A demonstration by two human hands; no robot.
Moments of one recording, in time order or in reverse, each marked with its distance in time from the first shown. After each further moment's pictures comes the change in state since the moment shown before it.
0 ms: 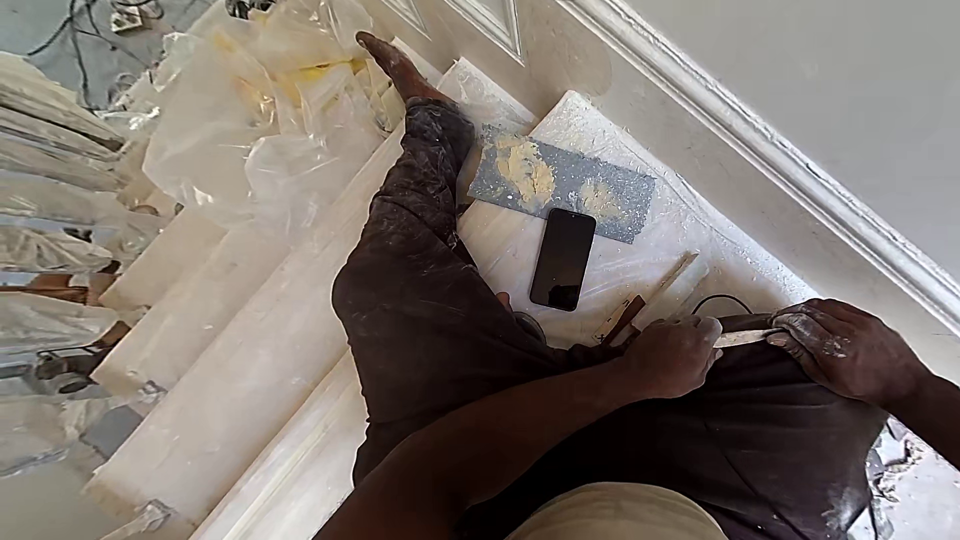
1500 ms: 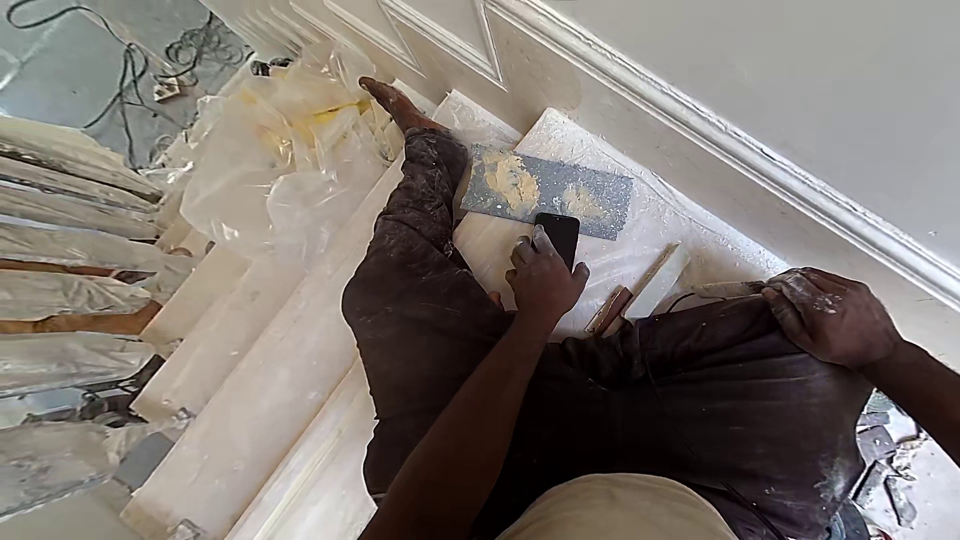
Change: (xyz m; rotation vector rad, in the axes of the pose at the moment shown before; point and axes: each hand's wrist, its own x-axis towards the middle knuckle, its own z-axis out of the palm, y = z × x) left_hand -0.028 -0.080 -0.073 0.219 0.434 -0.929; right_hand -0.009 -0.003 0.004 0.002 0.095 0.231
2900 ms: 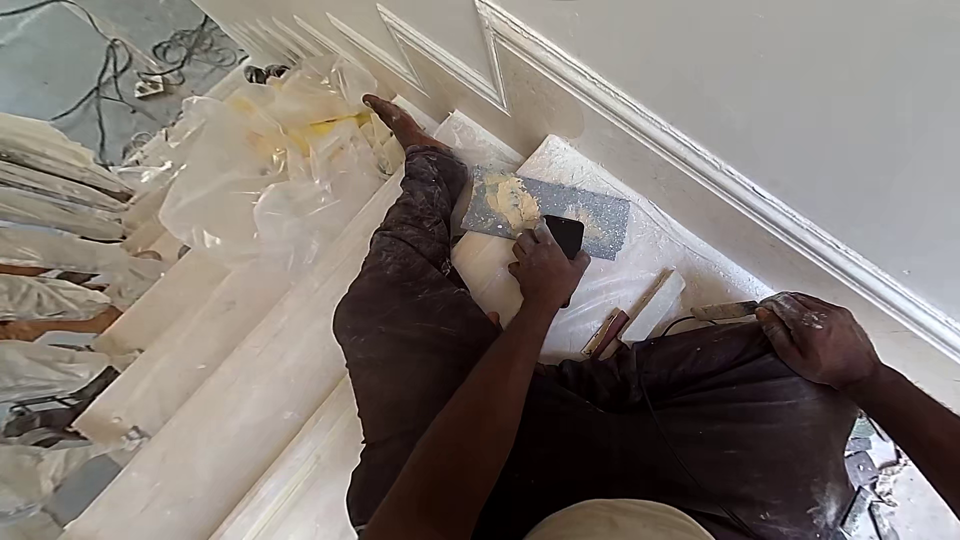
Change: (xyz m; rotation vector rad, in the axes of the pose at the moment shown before) left_hand 0.049 0.012 -0.002 -0.182 0.111 0.015; right_hand 0.006 0.007 0.003 0.006 -0.020 0.092
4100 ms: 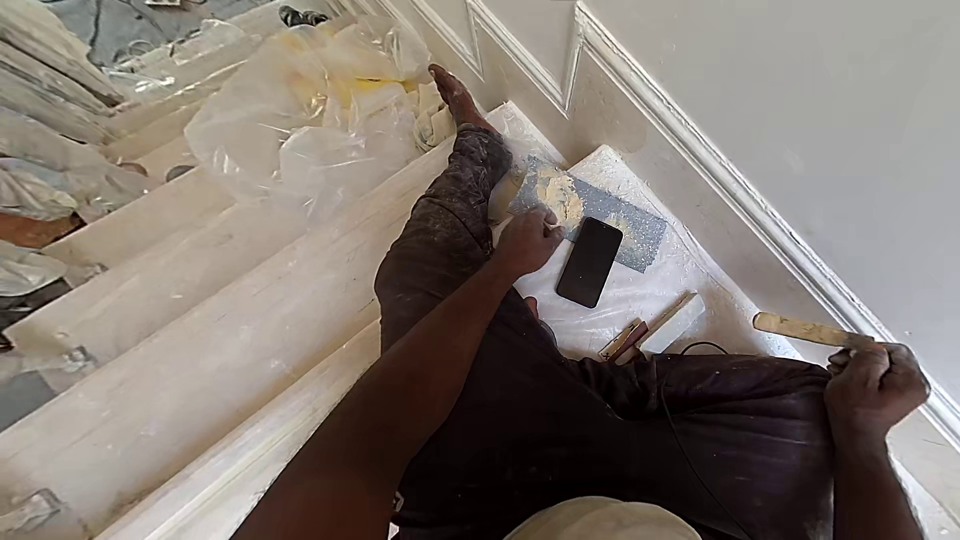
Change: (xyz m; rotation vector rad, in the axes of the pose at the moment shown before) left_hand 0.046 -0.096 -0.063 -0.261 -0.120 0.319; right_hand -0.006 -0.026 -0.001 0.191 0.580 0.701
